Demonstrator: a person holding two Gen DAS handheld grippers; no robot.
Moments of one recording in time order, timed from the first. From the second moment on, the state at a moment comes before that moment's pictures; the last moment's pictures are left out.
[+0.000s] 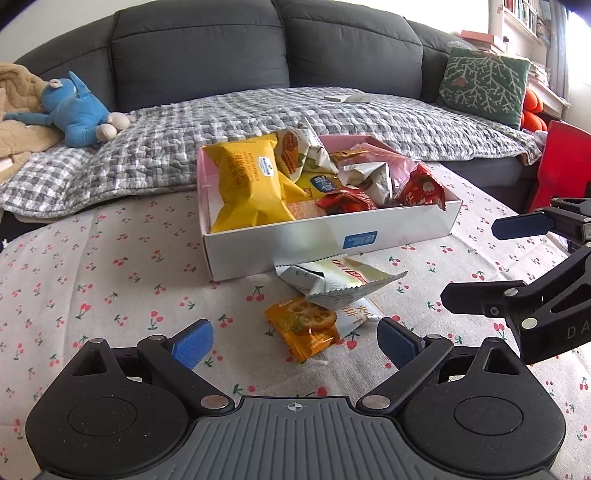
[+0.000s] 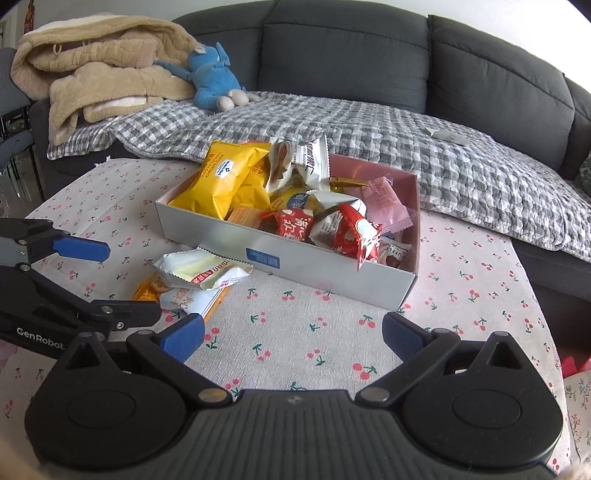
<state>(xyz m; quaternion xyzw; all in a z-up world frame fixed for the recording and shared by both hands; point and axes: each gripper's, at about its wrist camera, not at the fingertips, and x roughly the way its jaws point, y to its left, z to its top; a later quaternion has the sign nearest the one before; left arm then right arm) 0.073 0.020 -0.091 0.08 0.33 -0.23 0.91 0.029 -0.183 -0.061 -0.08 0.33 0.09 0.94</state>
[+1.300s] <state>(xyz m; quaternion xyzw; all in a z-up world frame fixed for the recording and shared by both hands) 0.059 0.063 -0.086 0.13 0.37 -0.22 0.89 0.037 -0.167 -0.066 -0.02 0.35 0.14 0.93</state>
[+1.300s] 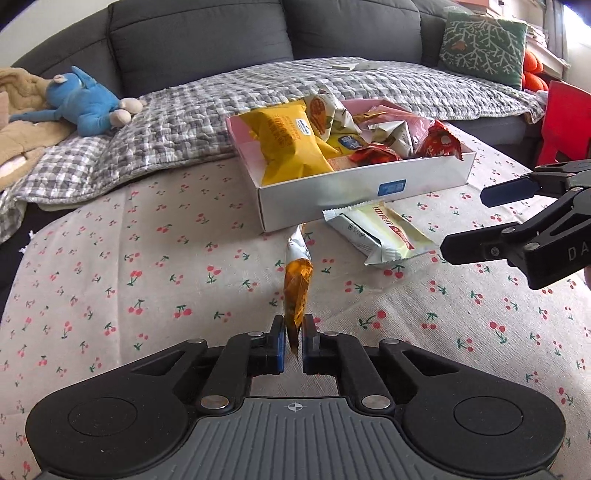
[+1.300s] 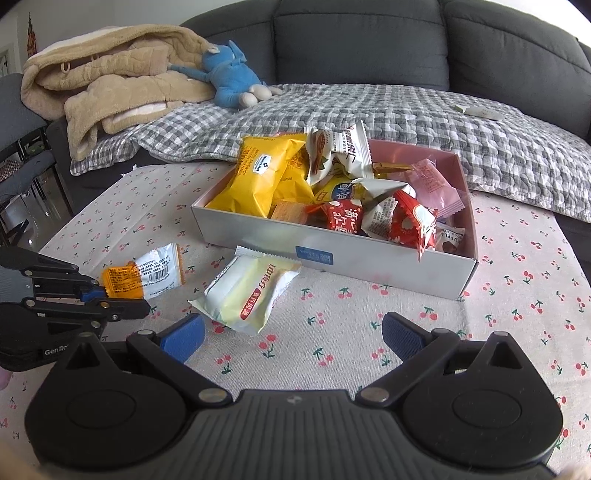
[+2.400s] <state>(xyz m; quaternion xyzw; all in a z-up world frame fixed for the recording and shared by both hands) 0.082 0.059 -0.096 0.09 0.39 -0.18 0.90 0.062 -0.134 -0.081 -0.03 0.35 0.12 0.93</state>
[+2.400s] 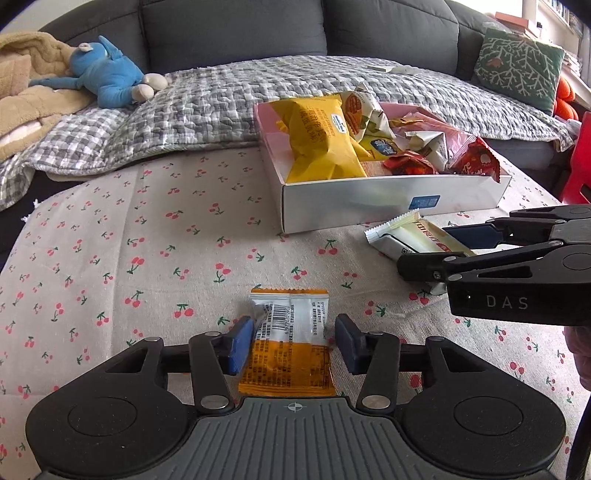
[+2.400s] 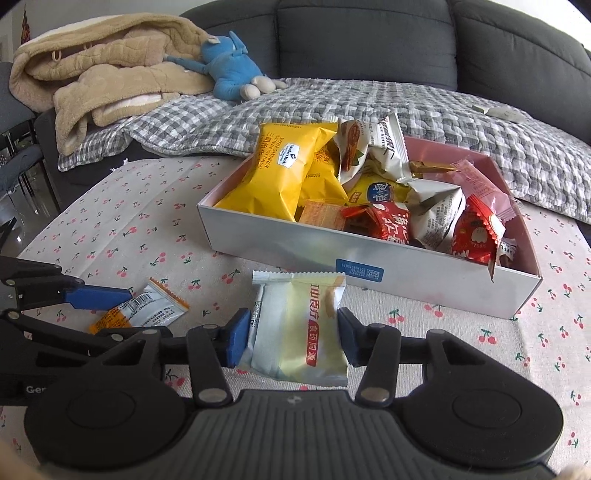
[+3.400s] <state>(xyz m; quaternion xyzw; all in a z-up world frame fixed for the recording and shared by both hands) 0.078 0.040 -0.049 0.07 0.32 -0.18 0.93 0.039 -0.164 -0.030 0.00 0.31 0.14 0.94</state>
